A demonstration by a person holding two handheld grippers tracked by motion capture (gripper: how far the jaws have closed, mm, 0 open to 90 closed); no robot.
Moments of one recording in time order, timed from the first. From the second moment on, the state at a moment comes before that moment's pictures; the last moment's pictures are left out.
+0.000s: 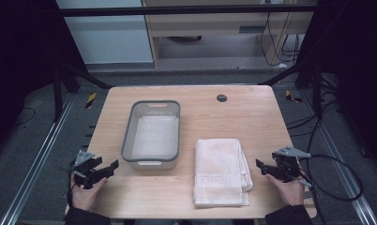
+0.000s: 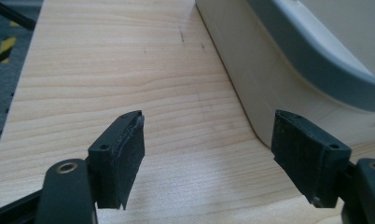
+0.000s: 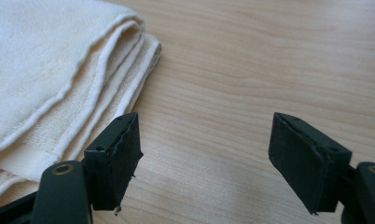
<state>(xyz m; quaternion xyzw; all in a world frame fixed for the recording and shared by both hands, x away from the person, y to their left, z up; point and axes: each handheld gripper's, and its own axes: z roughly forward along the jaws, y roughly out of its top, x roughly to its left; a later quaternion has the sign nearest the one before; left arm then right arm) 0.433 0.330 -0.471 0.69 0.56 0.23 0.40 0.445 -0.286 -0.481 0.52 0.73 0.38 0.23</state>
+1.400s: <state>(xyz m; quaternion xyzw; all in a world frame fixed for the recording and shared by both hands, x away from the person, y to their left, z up) 0.429 0.306 -0.428 0.67 0.53 0.26 0.45 0.450 -0.282 -0.438 0.50 0.69 0.45 0.24</state>
